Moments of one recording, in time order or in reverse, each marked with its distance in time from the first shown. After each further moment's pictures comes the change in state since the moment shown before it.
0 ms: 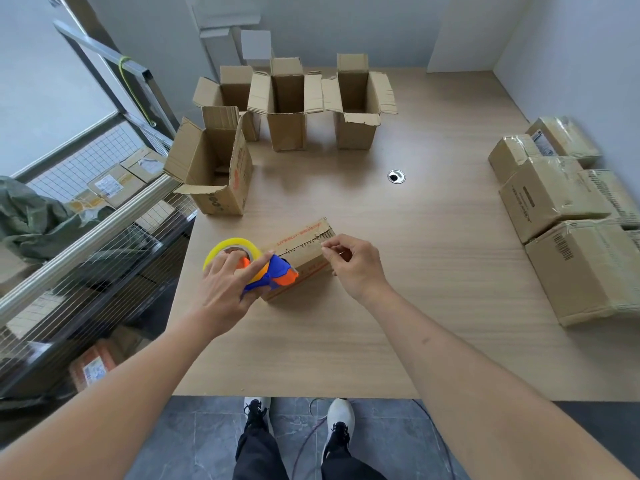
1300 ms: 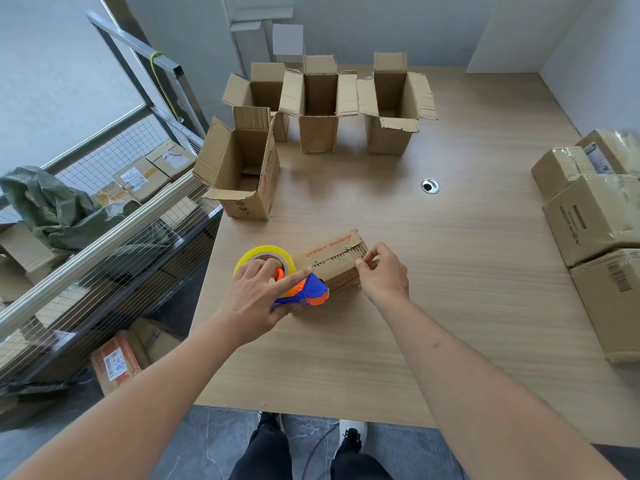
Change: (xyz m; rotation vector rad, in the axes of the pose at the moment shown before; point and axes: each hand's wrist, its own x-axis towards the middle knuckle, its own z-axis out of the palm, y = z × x) left_hand 0.018 -0.006 -0.021 0.077 -0.109 0.104; right_hand 0.041 0.013 0.035 -0.288 0.085 0.471
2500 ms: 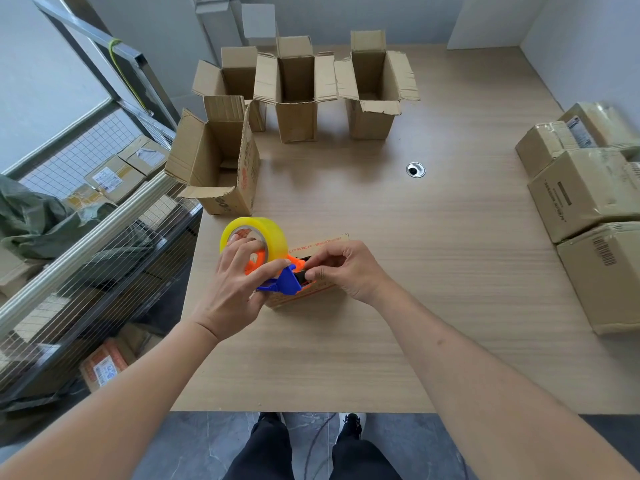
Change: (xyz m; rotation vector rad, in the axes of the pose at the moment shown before) left_hand 0.015 -0.016 0.005 -0.280 0.332 0.170; right_hand -0.007 -0.013 0.000 0.503 -0.555 -0.543
